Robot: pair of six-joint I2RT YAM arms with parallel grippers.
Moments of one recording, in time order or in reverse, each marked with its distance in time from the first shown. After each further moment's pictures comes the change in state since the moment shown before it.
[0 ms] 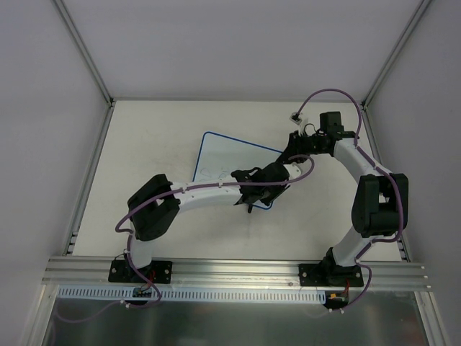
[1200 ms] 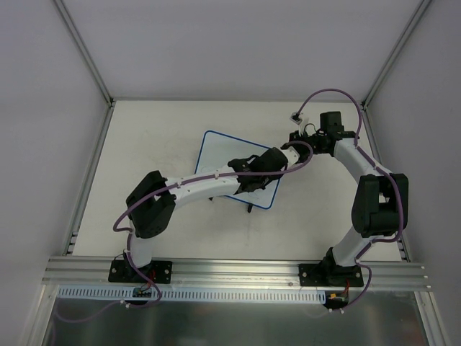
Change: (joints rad) left arm 0.060 -0.002 0.096 -0.056 -0.165 0.103; right arm 0.000 0.000 0.000 0.005 0.011 0.006
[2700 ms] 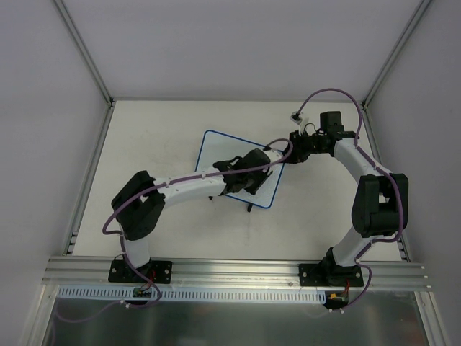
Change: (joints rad) left arm 0.041 -0.084 -0.193 0.069 0.174 -0.126; right arm 0.000 0.000 0.000 0.009 0.004 0.008
